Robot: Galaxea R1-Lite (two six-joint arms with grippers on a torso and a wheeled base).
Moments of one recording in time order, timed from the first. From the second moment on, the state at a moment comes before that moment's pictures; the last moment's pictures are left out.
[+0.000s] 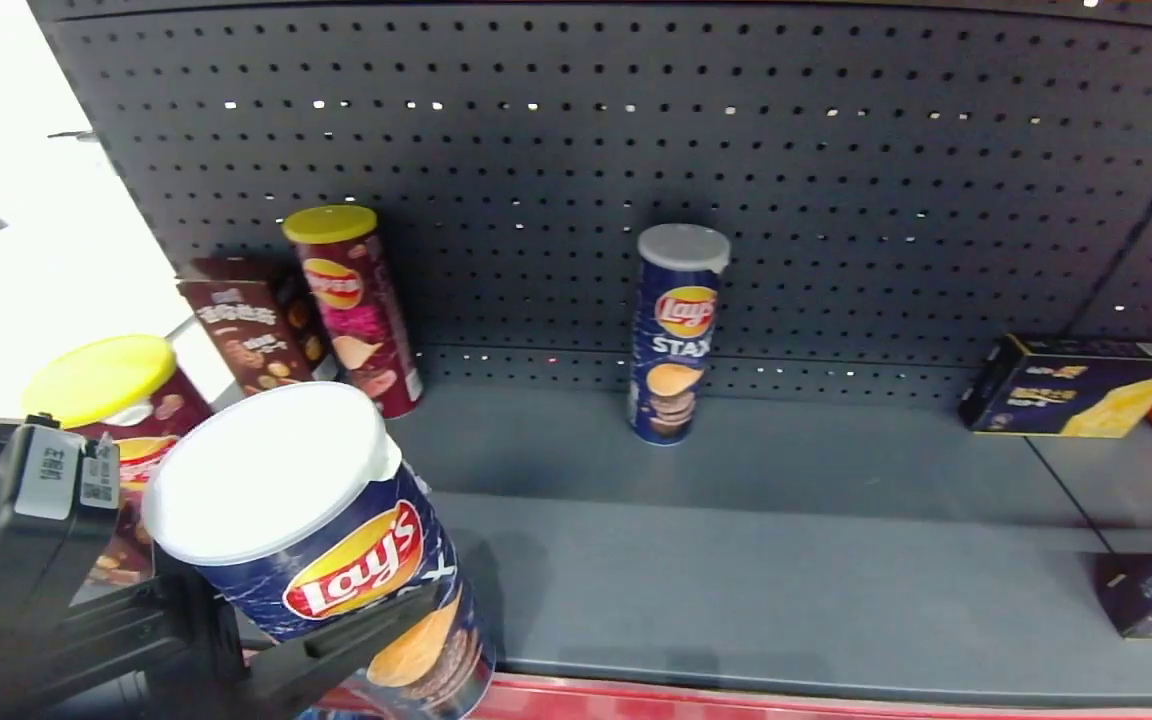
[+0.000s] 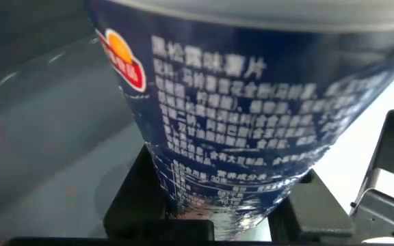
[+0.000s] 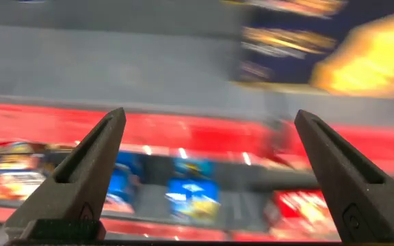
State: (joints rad) left arm -0.60 1.15 -0.33 -0.75 -0.31 0.09; right arm 0.00 0.01 0.00 0.00 0.00 -0.01
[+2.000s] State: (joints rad) left arm -0.53 1.09 -0.26 -0.75 -0.30 0.08; right arm 0.00 0.02 -0.05 0.01 0.01 -0.03
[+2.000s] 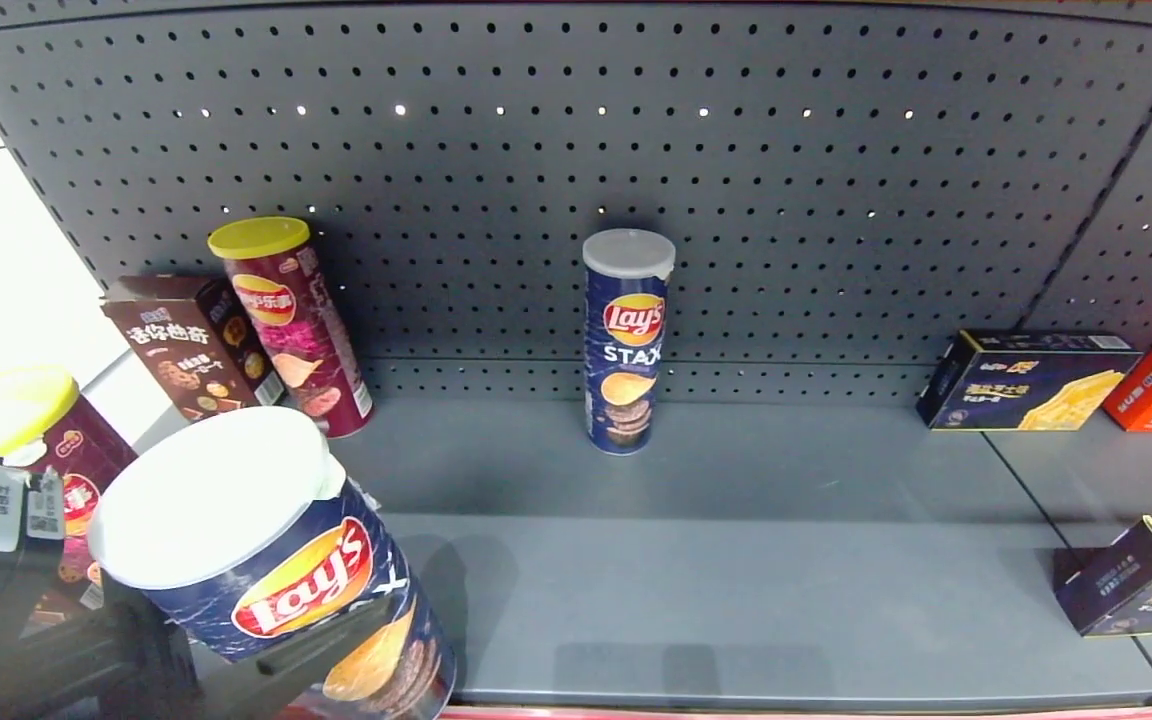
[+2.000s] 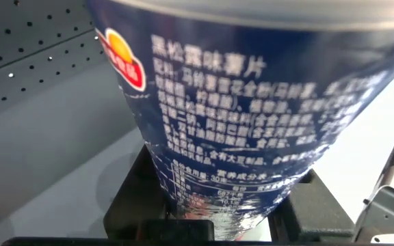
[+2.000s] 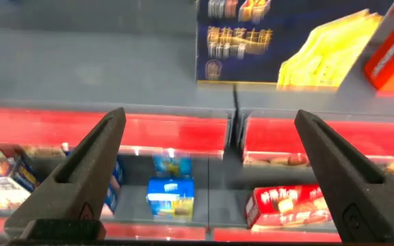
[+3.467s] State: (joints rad) left arm -0.48 1.15 -0.34 -0.75 -0.31 0.05; right arm 0.40 1.44 -0.84 -0.51 0.43 -0.07
